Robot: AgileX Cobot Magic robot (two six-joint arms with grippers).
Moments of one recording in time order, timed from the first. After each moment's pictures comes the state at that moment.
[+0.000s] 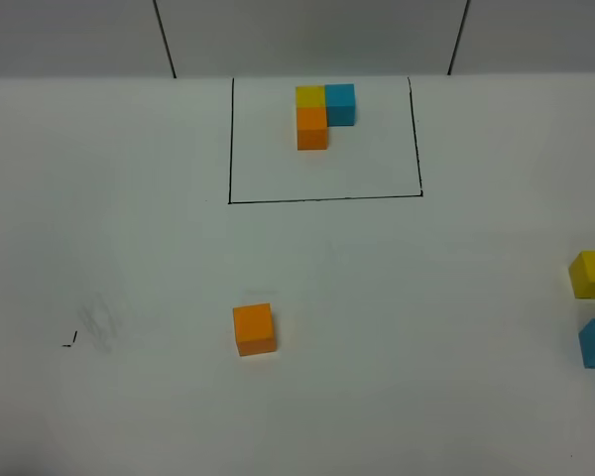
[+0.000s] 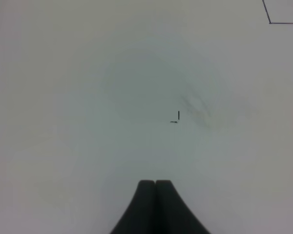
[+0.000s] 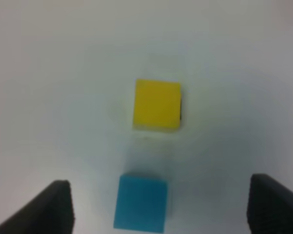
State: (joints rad) left arm 0.05 0.06 -0.51 -0.02 1.09 0.02; right arm -0.09 1.09 -0.65 0.06 0.60 -0.16
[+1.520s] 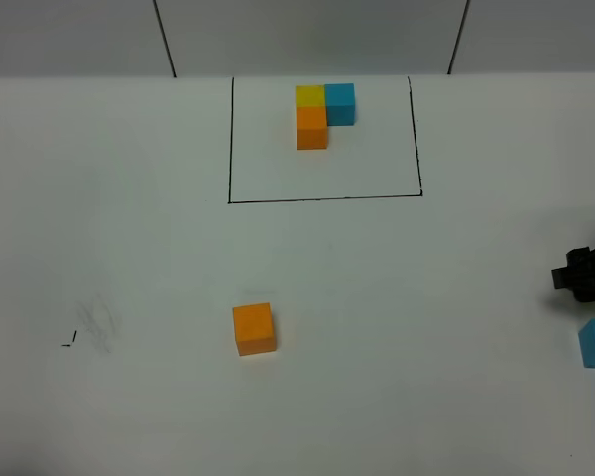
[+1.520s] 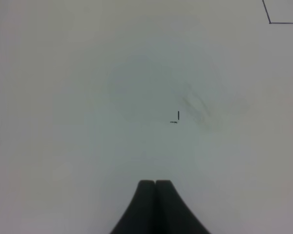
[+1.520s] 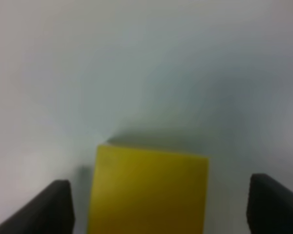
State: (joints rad) left arm 0.05 0.06 -0.51 -0.02 1.09 0.02; right arm -0.09 1.73 -0.65 0.04 0.08 -0.19
